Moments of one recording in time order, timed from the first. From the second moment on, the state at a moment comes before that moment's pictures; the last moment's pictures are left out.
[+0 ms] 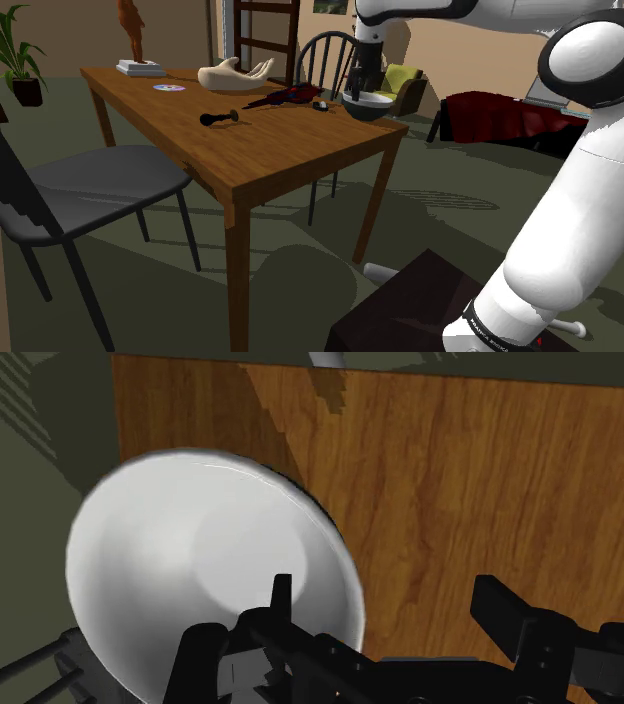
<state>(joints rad) -0.05 0.05 -0.02 -1.51 -0.21 1.63 -0.27</state>
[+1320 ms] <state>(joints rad) -0.05 0.16 -0.03 -1.48 -0.24 1.70 -0.26</state>
